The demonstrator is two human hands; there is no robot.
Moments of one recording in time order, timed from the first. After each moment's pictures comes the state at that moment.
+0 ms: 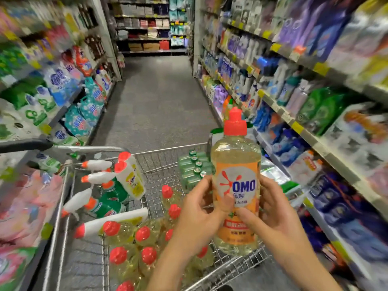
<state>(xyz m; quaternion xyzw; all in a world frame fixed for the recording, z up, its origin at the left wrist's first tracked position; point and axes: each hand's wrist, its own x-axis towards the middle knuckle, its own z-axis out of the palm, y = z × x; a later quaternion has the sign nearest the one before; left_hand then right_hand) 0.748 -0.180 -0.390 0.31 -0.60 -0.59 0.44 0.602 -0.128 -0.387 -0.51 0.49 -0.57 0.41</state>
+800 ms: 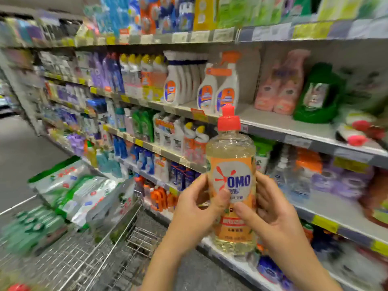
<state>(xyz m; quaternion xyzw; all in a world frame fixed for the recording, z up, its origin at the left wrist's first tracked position) 0.523 0.090 -0.329 0.02 -0.72 -0.65 0.24 0.460 0.230 -0.331 -0.32 0.63 -0.70 0.09</state>
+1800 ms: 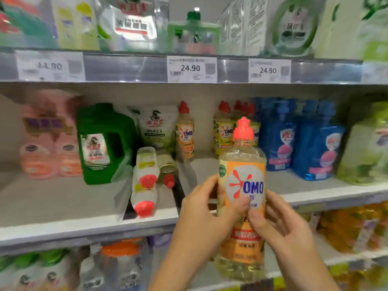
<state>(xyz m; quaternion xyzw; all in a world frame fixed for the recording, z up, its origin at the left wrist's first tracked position) 0.131 0.423 -0.275 -0.27 -0.74 -0.61 0.07 0.178 0.567 -0.299 -0.05 0.67 -0.71 -0.20</state>
